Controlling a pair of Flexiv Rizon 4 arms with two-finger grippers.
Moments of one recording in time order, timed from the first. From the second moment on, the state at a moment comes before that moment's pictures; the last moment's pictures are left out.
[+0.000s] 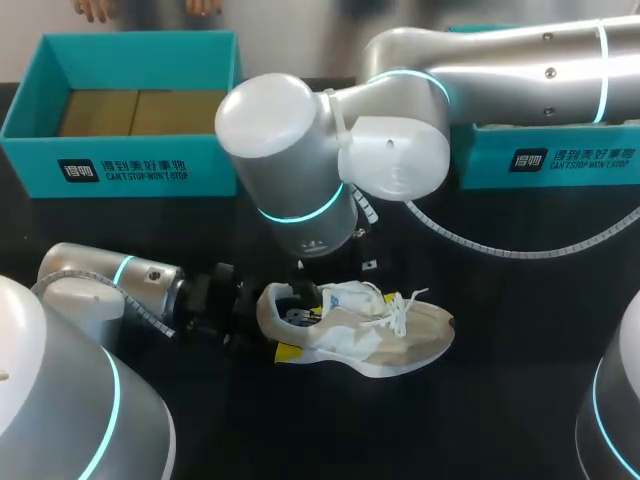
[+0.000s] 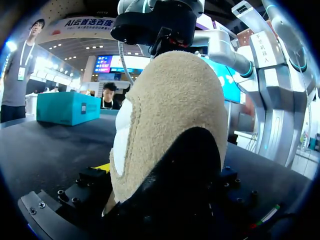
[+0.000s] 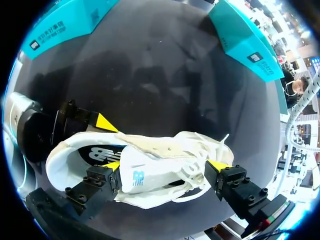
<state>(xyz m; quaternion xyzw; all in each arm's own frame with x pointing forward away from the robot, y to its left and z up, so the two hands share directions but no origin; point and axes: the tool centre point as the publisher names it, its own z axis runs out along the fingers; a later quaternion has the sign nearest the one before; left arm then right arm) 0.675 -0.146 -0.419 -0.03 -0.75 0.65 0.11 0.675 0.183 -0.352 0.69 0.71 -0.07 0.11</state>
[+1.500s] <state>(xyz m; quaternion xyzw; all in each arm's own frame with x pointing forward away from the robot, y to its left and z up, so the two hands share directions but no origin) 0.675 -0.146 -0.419 -0.03 -0.75 0.65 0.11 0.679 0.144 -0.331 0.78 0.62 -0.07 0.01</state>
